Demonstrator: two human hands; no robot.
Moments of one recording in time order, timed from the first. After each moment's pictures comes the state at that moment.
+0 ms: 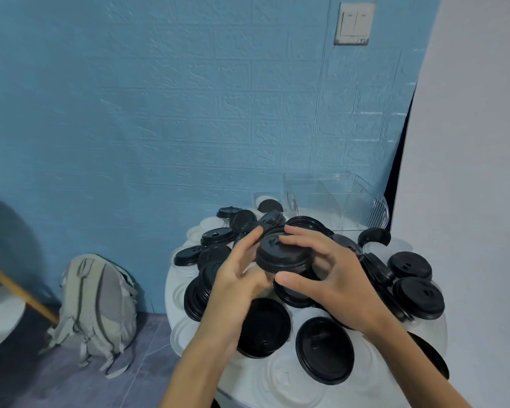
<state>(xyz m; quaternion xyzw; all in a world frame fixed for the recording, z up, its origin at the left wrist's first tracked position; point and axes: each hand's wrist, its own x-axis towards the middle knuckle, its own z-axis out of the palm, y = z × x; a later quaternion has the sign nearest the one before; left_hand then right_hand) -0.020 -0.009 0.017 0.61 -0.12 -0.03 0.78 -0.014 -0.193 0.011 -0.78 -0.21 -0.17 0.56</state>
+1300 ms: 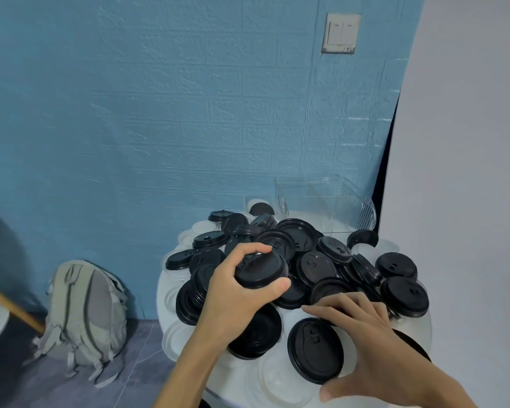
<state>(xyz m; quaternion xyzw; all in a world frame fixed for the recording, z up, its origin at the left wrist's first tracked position) -0.013 -0.007 0.008 0.75 -0.18 0.08 0.63 -0.079 -0.246 -0.019 -0.97 -0.19 -0.01 0.13</state>
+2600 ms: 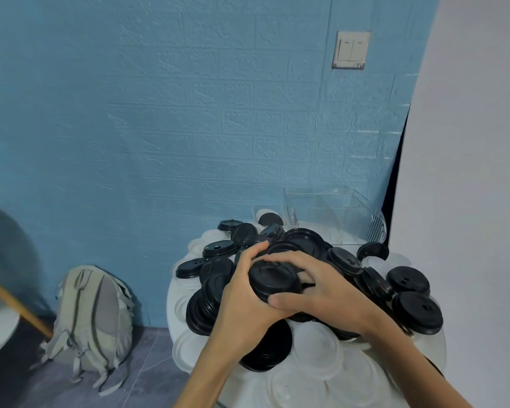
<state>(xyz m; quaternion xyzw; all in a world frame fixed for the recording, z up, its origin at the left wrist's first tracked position) -0.006 -0.008 -0.001 0.77 -0.19 0.09 0.61 -0.012 -0.181 0.036 -0.83 -0.19 -0.01 0.52</state>
